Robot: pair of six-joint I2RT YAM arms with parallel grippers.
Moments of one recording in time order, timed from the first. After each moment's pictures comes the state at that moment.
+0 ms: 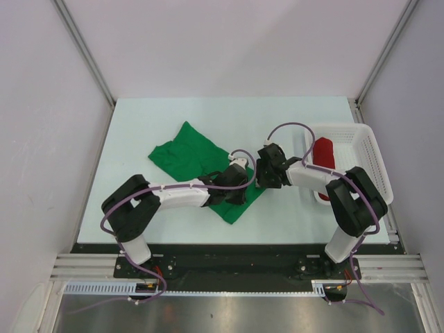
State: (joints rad) left arm -0.94 1.72 0.98 -0.13 -0.11 -0.64; right arm 0.57 1.70 0.98 -0.31 0.11 0.58
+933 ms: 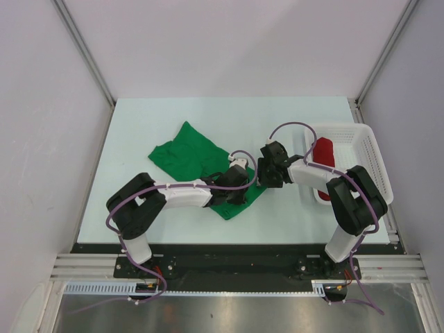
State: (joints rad) left arm -0.94 1.77 0.97 -0.08 -0.14 -0.67; right arm 0.53 1.71 0.99 -0.33 0.05 0.57
